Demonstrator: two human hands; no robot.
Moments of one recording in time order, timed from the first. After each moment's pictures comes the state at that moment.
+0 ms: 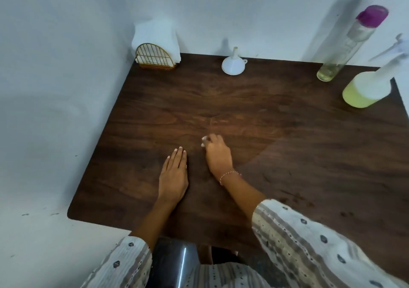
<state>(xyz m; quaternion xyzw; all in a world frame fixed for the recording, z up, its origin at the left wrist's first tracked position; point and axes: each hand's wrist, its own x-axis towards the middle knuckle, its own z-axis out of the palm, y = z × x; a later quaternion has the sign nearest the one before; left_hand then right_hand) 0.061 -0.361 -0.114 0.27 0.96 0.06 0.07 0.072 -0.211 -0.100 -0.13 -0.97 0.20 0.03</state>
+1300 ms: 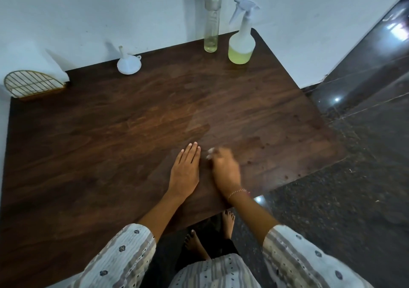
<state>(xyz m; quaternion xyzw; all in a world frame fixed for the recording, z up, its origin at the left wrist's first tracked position) 0.157 -0.243 -0.126 0.59 0.81 0.07 0.04 0.267 -0.163 -0.103 -0.42 -0.88 0.21 0.11</state>
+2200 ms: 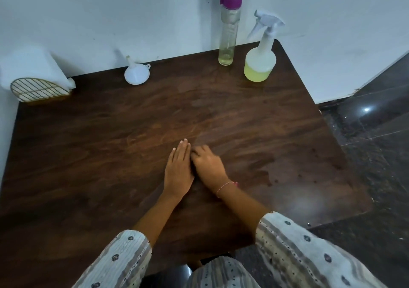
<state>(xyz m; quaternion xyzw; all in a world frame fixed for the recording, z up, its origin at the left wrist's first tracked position) 0.115 -0.178 -0.119 0.47 0.87 0.10 0.06 0.191 -0.090 -0.106 -0.27 -0.93 0.22 0.10</state>
